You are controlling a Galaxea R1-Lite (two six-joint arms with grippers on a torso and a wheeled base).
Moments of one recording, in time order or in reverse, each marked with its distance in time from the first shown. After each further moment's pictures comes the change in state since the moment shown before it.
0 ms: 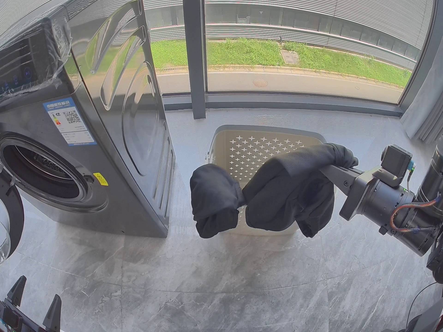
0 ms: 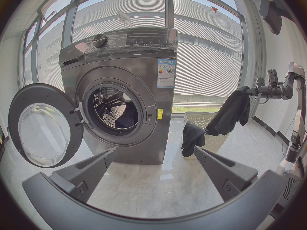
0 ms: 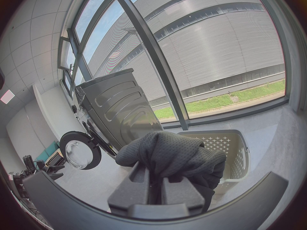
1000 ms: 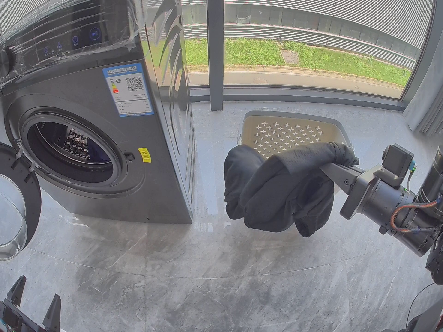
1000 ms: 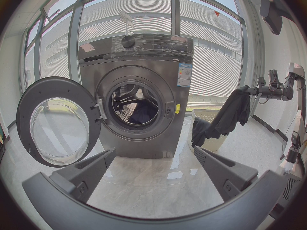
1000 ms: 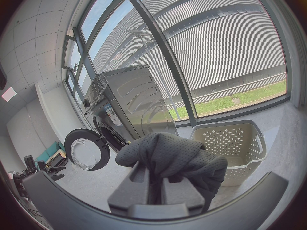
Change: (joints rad) left arm -0.001 0.000 0.000 0.000 0.003 -0.003; right arm 0.002 0.006 0.011 -0.046 0.007 -0.006
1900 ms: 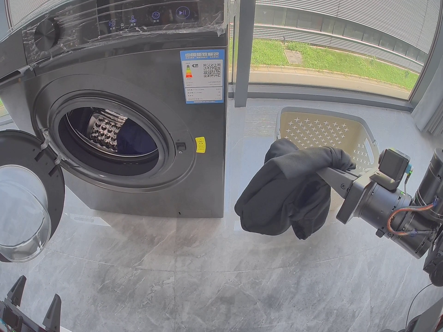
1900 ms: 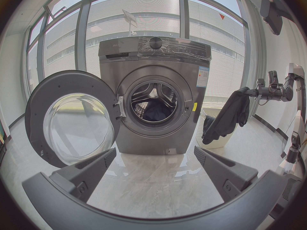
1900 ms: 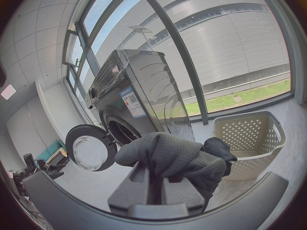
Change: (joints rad) left arm 0.001 0.000 0.000 0.000 0.001 -0.002; right arm 0.005 0.014 0.008 -0.005 0.003 -0.001
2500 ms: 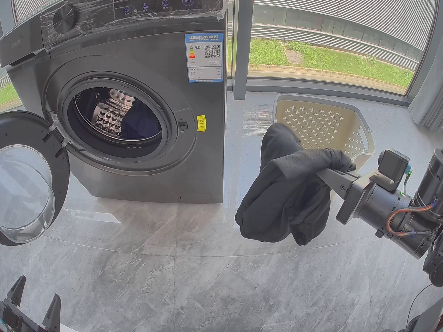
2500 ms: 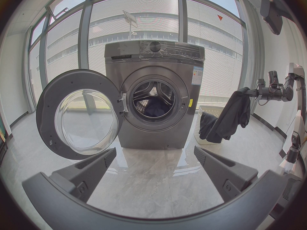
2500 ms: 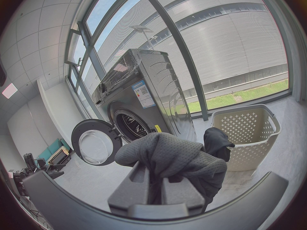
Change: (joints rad) left arm 0.000 0.000 0.000 0.000 -0.001 0.001; right arm -0.001 0.003 0.003 0.000 0.001 0.002
